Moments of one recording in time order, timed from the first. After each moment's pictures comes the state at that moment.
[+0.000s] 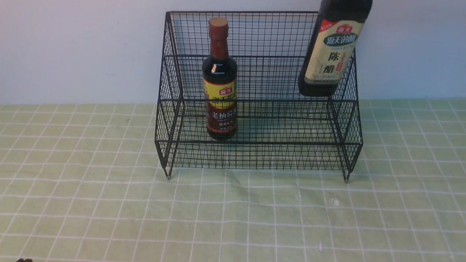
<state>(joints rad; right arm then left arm) 0.26 1.74 -1.92 0.21 0.84 -0.08 -0.05 -0.01 0.03 -0.03 0.37 0.02</state>
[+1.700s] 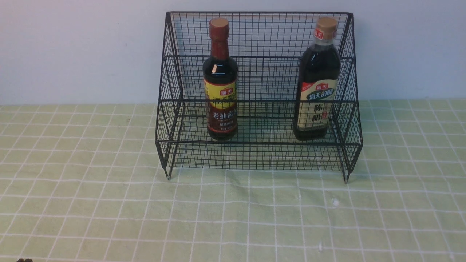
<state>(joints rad) 0.26 1.04 -1.87 0.02 1.25 0.09 -0.05 -0.01 0.03 -0.03 0.38 0.02</state>
